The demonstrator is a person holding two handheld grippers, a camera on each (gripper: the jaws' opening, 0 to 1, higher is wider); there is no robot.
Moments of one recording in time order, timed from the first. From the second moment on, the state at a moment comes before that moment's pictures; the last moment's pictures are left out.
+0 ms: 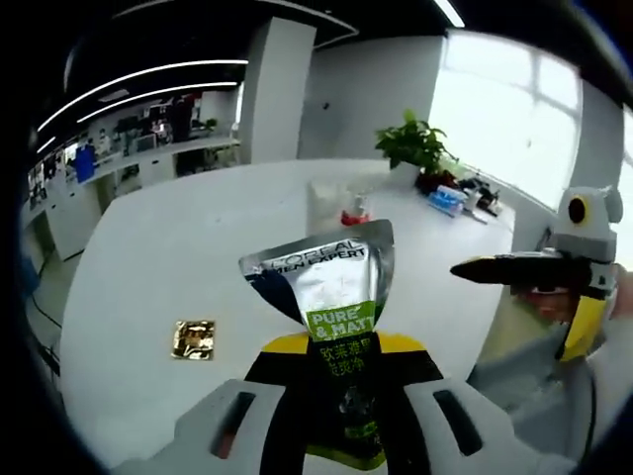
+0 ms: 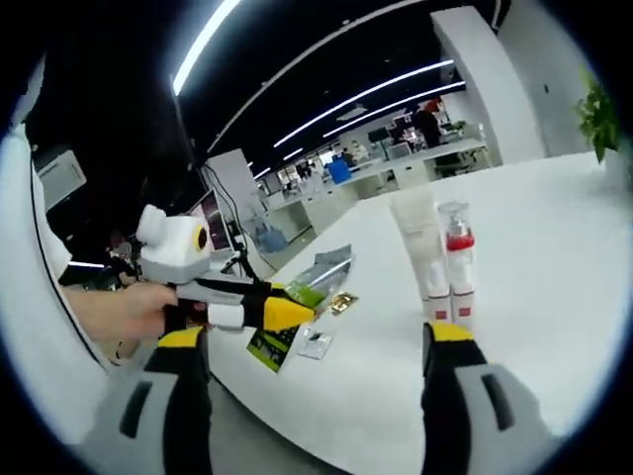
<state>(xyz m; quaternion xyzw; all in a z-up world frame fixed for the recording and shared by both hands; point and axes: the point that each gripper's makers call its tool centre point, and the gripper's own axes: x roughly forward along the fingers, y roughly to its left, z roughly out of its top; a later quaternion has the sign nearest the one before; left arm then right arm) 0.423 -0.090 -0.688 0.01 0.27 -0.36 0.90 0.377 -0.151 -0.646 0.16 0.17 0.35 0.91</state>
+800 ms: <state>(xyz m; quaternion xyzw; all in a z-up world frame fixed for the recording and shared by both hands) 0.388 -0.103 -0.663 0.01 0.23 -0.41 0.88 0.407 -0.126 -0.631 0.27 0.14 0.35 0.88</state>
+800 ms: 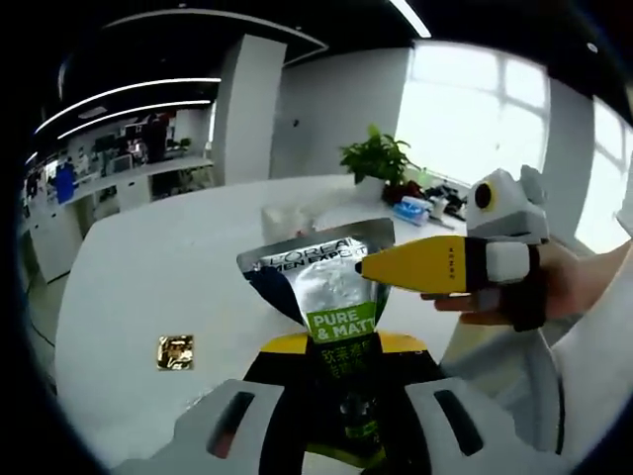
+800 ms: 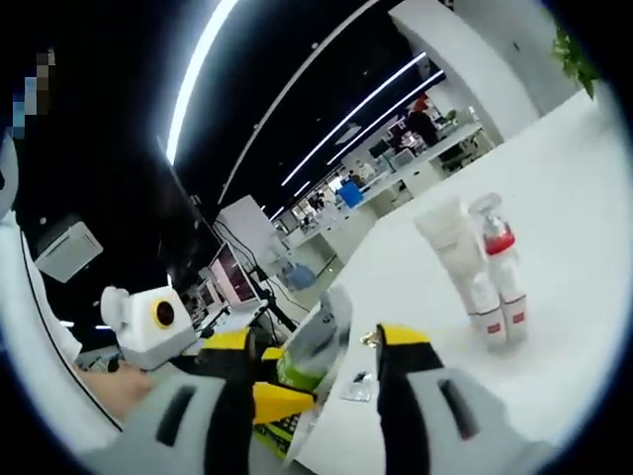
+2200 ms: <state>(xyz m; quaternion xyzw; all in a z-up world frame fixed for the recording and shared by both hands) 0.374 -0.097 -0.645 -0.11 0.26 -0.50 0.82 0.385 -0.143 -0.582 0.41 0.14 0.41 0.80</state>
